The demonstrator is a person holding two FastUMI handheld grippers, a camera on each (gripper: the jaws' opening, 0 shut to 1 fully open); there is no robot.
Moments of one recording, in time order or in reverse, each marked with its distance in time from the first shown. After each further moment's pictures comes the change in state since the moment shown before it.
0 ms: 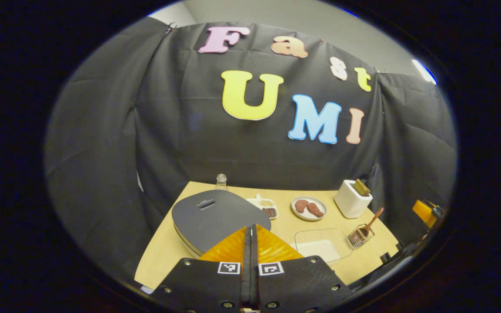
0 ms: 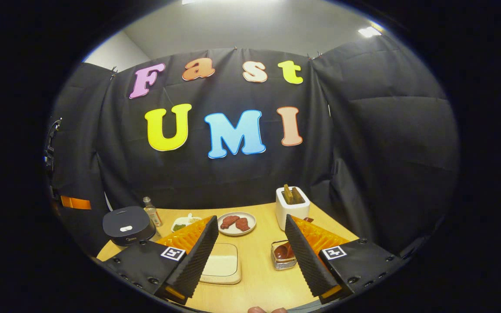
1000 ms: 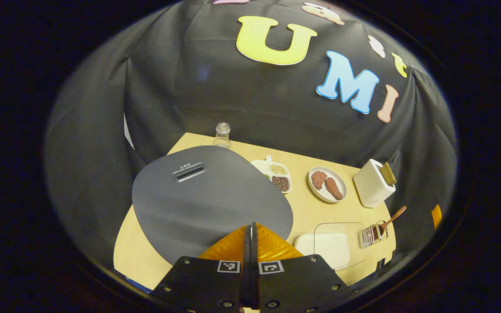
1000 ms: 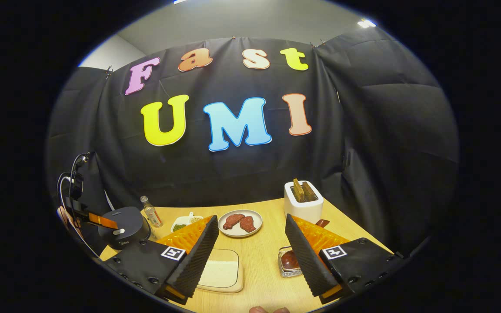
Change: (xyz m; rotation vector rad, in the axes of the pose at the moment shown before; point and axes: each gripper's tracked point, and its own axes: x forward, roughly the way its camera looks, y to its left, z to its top) left arm 0.147 0.010 -0.079 -0.110 0.316 0.036; right arm 0.074 -0.012 0.000 0.014 0.034 0.029
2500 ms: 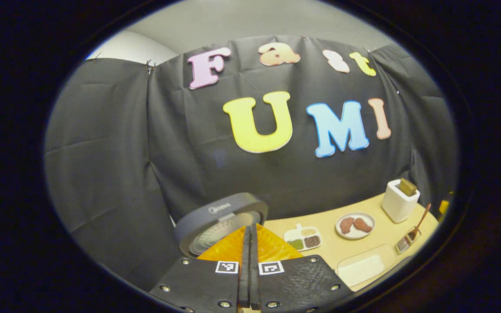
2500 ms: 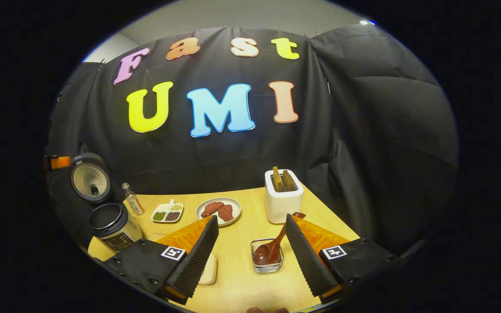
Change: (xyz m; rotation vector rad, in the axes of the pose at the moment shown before) left arm -0.176 -0.045 0.149 0.322 -0.601 0.232; right arm 0.010 -0.067 -0.024 -0.027 0.093 -0.075
